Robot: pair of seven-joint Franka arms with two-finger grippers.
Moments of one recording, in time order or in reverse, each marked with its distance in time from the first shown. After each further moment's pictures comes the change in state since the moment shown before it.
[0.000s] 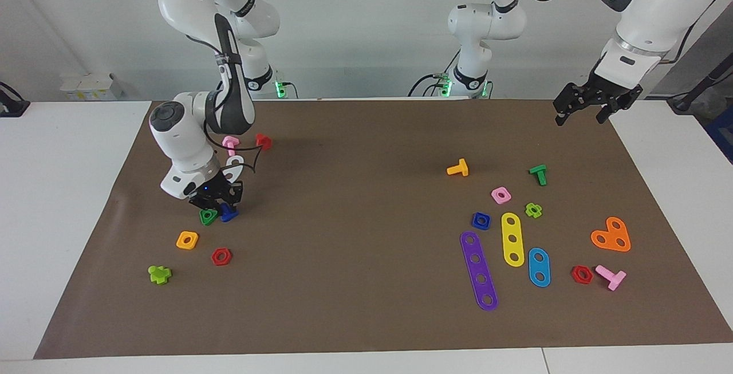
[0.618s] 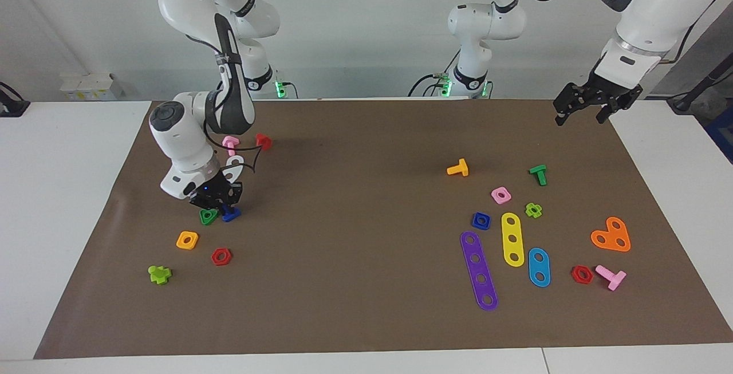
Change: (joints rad) left arm 0.000 0.000 0.000 0.000 0.000 0.000 0.000; right arm 0.003 -0.003 0.001 0.020 0.002 -0.012 0.017
